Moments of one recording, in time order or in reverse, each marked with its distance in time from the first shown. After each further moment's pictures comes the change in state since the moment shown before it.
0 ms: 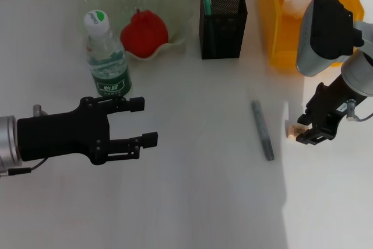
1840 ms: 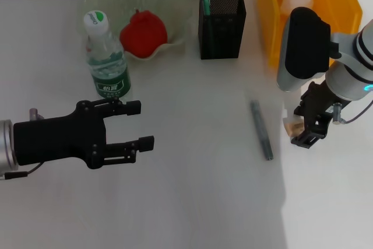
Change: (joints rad) left arm 0.014 0.006 0.002 -0.002 0.000 0.001 0.014; right arm -0.032 0.006 -0.203 -0.037 -0.016 0.106 0.108
